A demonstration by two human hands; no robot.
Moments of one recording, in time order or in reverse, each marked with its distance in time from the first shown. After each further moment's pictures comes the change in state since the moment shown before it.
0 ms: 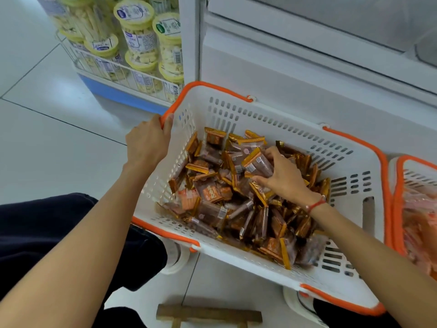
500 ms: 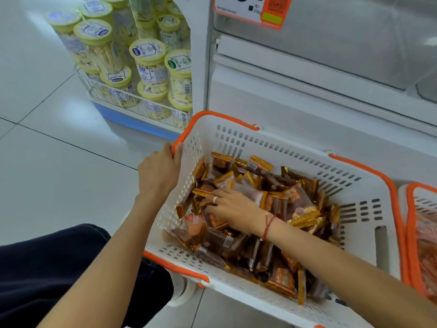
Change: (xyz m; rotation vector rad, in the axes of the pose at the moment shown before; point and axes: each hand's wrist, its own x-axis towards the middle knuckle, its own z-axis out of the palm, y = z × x) left_hand -0.010 0.012 -0.013 0.009 -0.042 -0.027; right_hand 0.026 -0.082 0.058 -0.530 -0.313 -0.740
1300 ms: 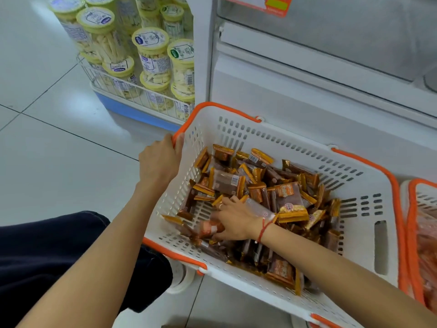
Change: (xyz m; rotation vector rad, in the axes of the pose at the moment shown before) left_hand 0.003 -0.004 0.005 0.005 0.027 0.012; right_hand -0.008 -0.013 0.042 0.133 -0.142 0.111
